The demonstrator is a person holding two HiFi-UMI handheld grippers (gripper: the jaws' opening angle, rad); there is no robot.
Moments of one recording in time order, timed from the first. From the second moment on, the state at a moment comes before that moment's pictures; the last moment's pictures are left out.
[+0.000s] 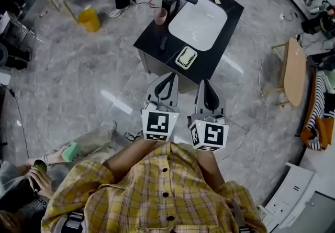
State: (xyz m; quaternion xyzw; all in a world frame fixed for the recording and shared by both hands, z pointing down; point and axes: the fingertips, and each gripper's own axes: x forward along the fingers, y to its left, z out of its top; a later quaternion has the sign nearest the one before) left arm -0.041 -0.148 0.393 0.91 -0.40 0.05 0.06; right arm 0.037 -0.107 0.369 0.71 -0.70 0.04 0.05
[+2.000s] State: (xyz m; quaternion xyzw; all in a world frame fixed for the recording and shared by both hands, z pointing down) left arm 0.119 -0.287 0.459 0.88 -0.43 0.17 0.05; right arm 0.191 -0.264 0.429 0.65 -0.75 0.11 0.03
